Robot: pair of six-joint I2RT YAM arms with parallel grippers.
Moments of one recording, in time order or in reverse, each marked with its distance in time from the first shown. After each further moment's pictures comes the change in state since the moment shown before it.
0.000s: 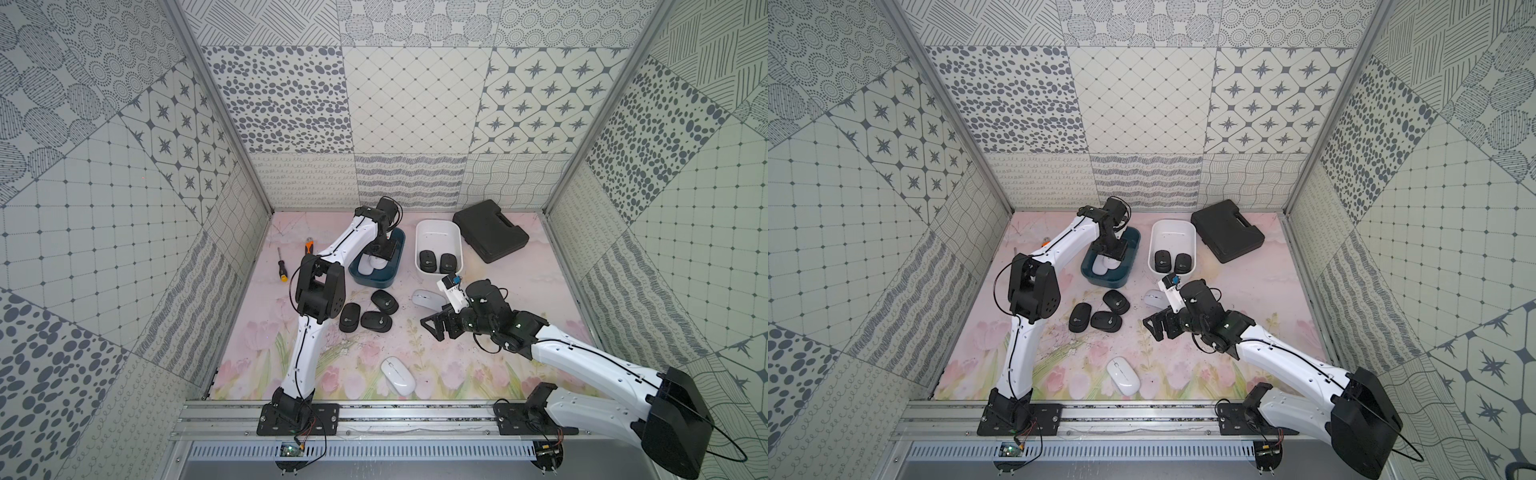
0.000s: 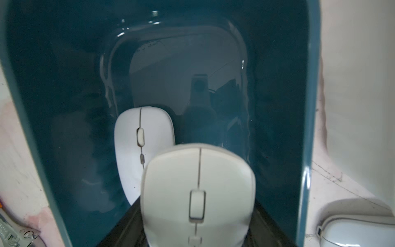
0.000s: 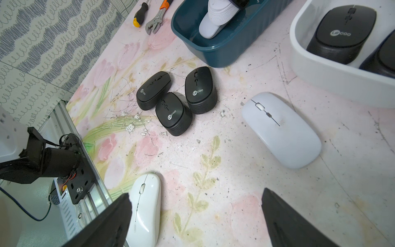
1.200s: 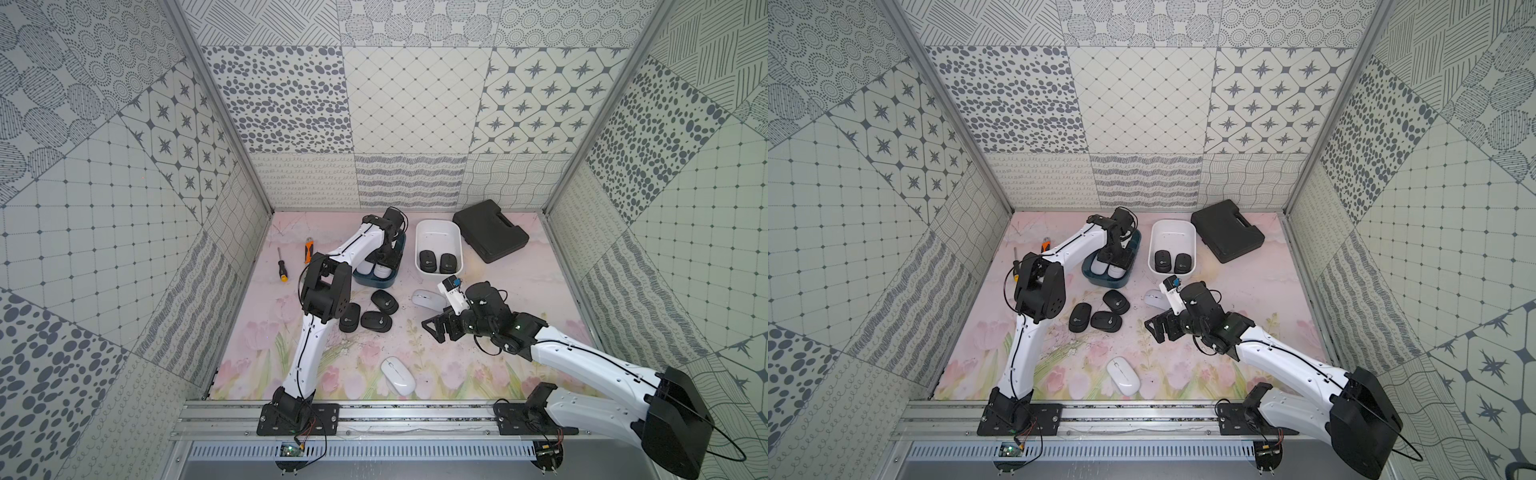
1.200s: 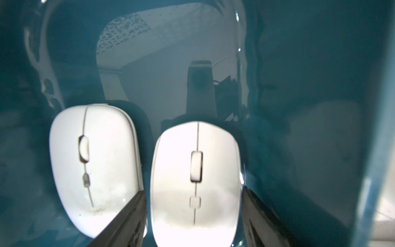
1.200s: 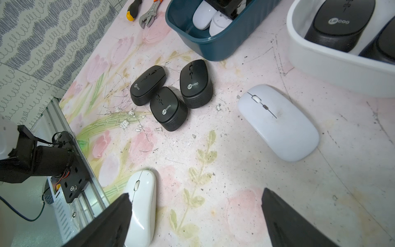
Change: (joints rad) left arm -0.033 0.034 -0.065 0.060 0.000 -0.027; right arm 0.000 -0.001 -0.019 0.000 0.010 0.002
